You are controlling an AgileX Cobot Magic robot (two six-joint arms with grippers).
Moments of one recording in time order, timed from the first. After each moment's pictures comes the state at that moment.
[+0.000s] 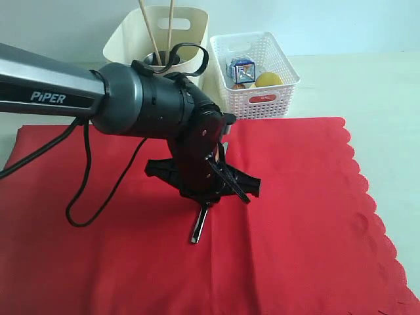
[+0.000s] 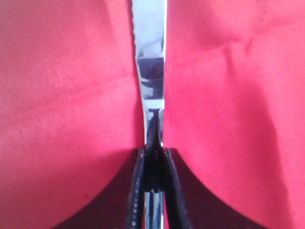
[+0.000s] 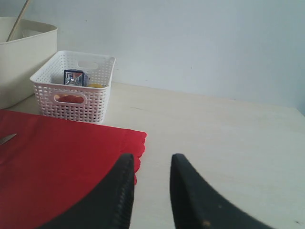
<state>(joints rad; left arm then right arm) -0.87 2.13 -1.37 0.12 0.69 -0.67 0.03 0.00 -0.01 0.18 0.26 -0.31</state>
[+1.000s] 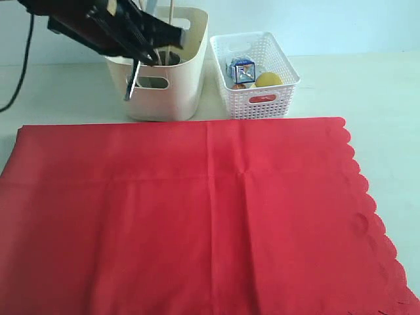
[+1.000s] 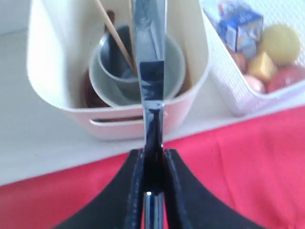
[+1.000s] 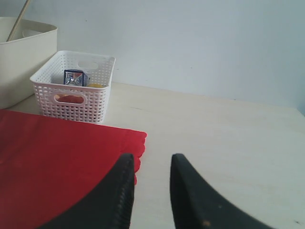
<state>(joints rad) -0.62 1.73 -1.37 0.46 0.62 -0.66 0.03 0.00 -0.01 0.18 0.26 -0.31</state>
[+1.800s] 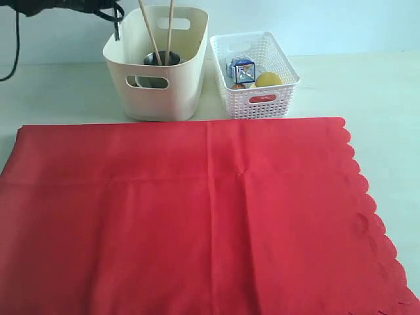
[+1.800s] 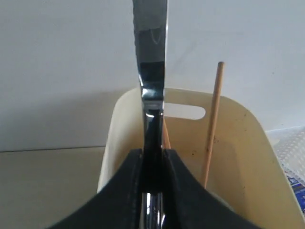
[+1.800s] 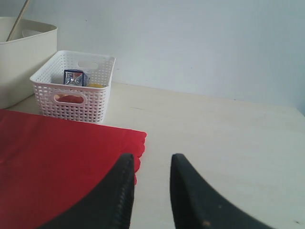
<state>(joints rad) -0.31 2.01 -1.56 0.46 0.09 -0.69 0.03 0.00 -0.01 0.18 0.26 -0.31</state>
